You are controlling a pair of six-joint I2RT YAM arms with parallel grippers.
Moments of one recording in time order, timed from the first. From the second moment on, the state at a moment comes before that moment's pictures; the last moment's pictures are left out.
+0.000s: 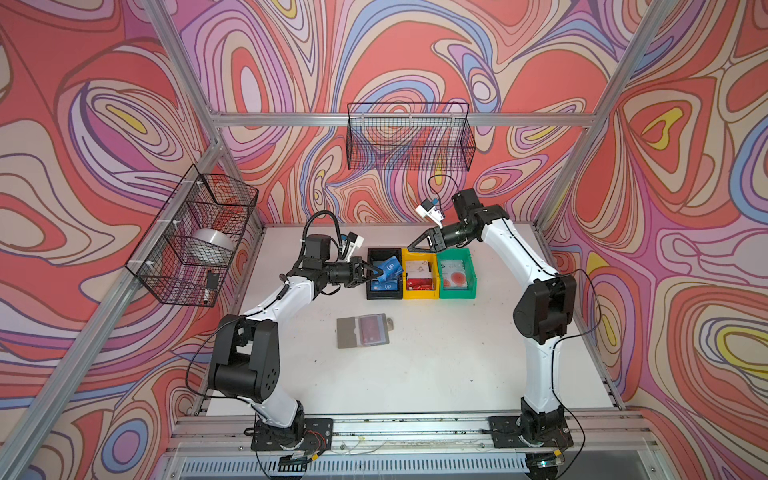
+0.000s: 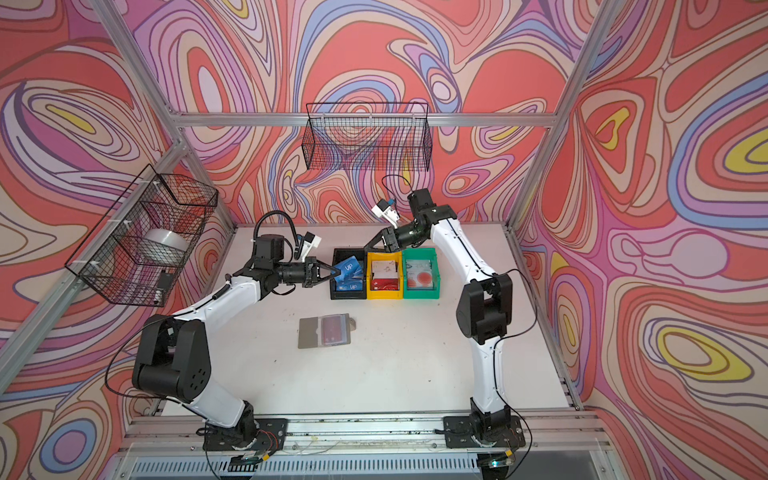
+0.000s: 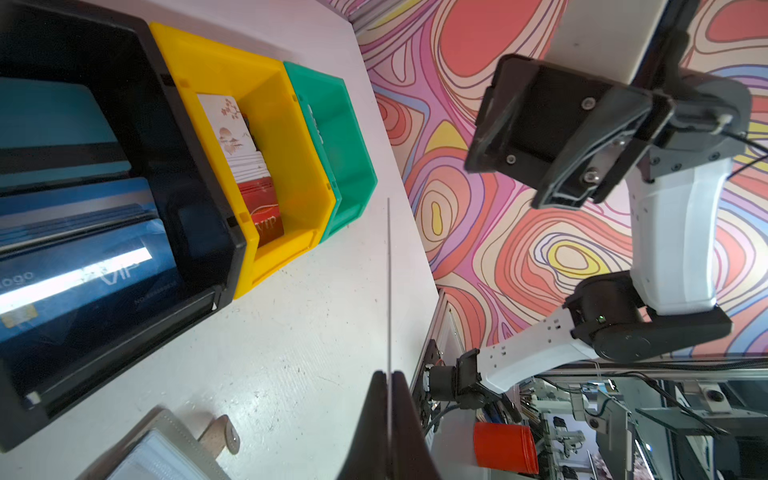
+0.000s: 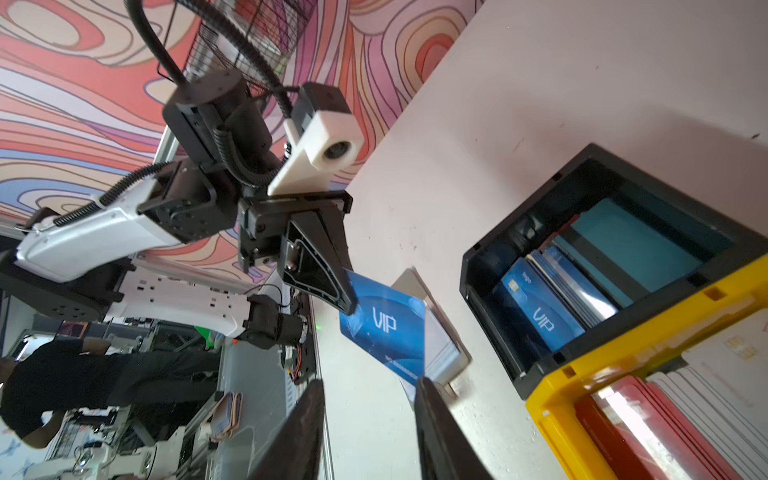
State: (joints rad) left arm -0.18 1.62 1.09 -0.12 1.08 -0.56; right arm 0.29 2.16 2.15 -1.10 -1.13 -0.18
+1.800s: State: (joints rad) left arm -0.12 1.58 1.08 -0.26 1.02 -0.49; right arm 0.38 2.18 1.93 -0.86 -1.20 -0.08
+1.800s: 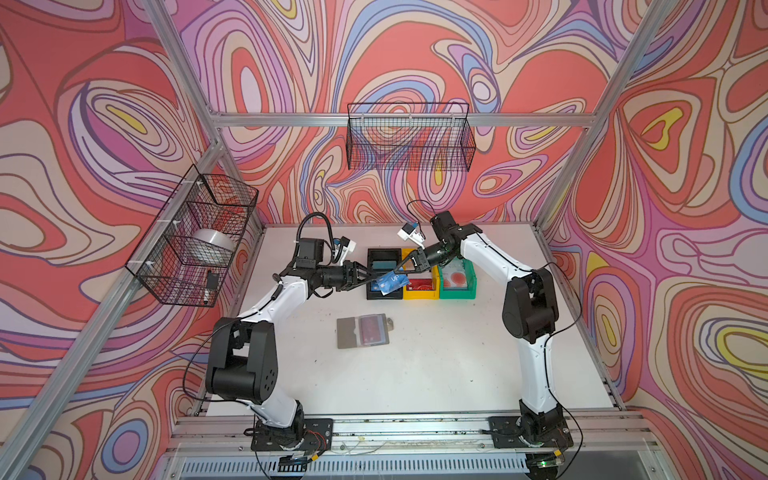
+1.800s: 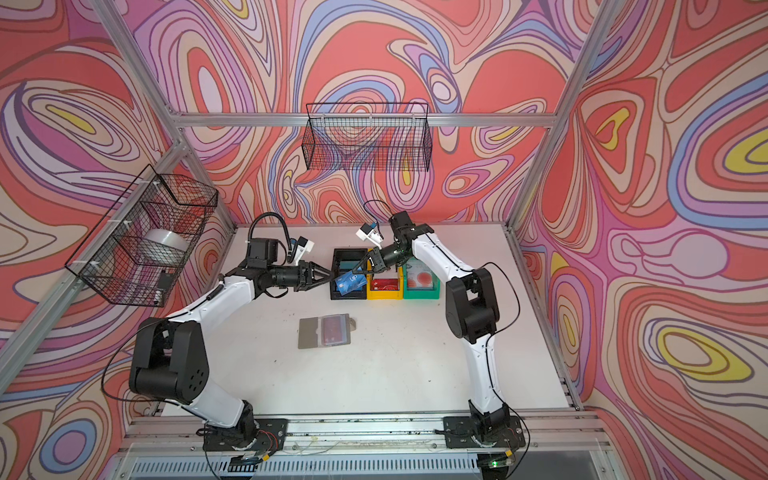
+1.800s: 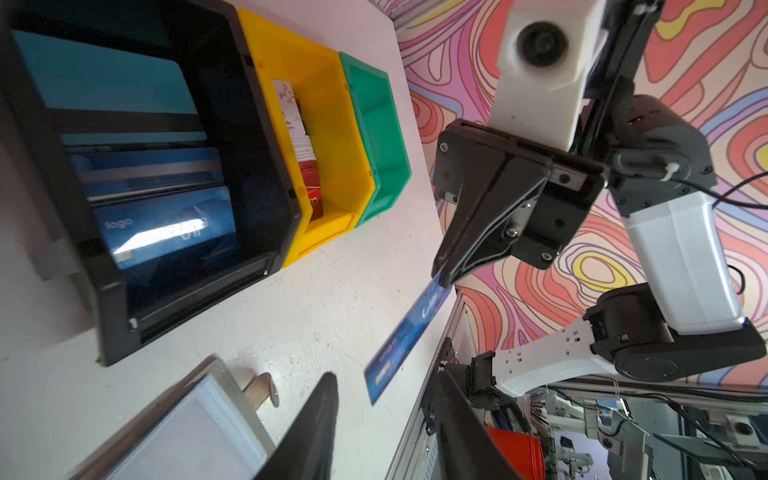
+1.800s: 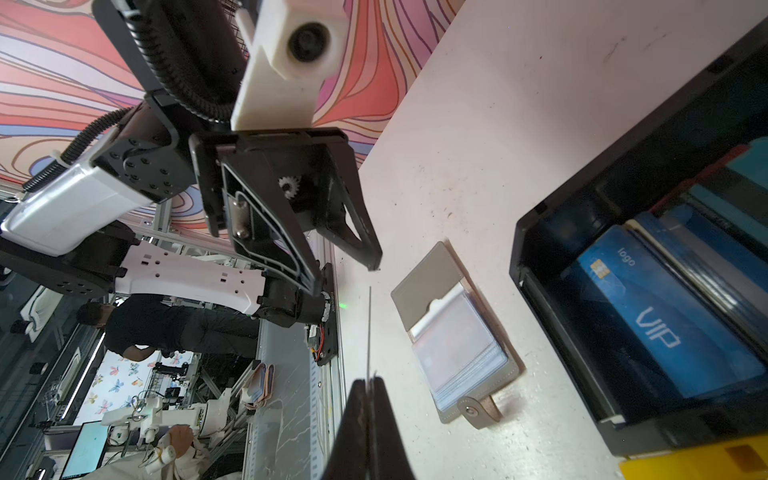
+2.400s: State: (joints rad) left arm -0.10 1.53 0.99 -0.13 0.99 -0.60; right arm 0.41 2.13 1.63 -0.21 -1.06 0.19
